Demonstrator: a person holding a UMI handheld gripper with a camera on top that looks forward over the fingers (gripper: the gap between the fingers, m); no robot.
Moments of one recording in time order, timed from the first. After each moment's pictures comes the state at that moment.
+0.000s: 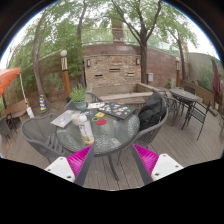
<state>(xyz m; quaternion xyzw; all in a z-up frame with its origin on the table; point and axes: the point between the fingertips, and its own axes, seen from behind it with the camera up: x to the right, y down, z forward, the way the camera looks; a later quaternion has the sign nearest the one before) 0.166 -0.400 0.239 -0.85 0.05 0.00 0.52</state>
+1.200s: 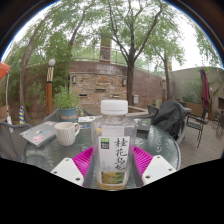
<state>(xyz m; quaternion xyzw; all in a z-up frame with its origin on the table) 0.029 -0.079 0.069 -0.76 0.11 -0.11 0.64</state>
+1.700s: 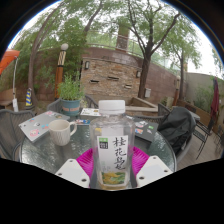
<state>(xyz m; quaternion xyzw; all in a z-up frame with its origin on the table) 0.064 -0.026 0.093 -0.81 0.02 -0.10 0.58</state>
